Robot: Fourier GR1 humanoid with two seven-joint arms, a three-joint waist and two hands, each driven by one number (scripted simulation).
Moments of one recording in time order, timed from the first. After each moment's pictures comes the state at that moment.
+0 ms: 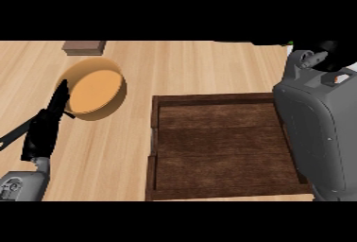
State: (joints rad) left arm -0.15 0.36 -0.03 -1.45 -0.07 0.18 0.08; right arm -0.95 -0.16 0.04 -1.57 1.26 0.09 1.11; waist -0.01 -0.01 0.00
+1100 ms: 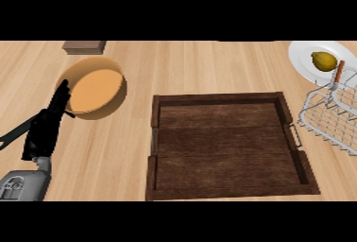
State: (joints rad) left arm -0.16 0.33 0.00 -1.43 -0.09 0.15 0.05; right arm -0.72 -0.56 -0.17 -1.50 1.27 0.35 0.84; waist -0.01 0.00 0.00
